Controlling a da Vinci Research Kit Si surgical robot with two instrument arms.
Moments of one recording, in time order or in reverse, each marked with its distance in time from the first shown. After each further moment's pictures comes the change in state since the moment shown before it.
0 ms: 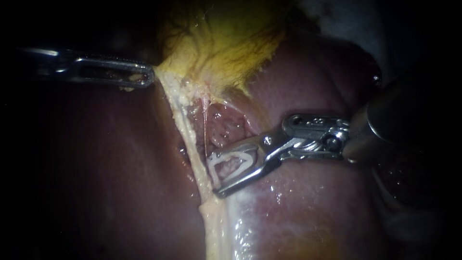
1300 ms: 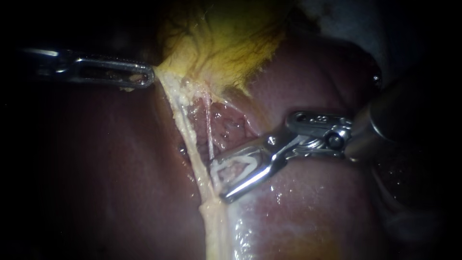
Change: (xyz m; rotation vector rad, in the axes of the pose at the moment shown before) right arm 0.001 0.000 -0.002 0.129 0.046 0.008; left arm 0.000 0.000 0.000 -0.001 0.000 0.000
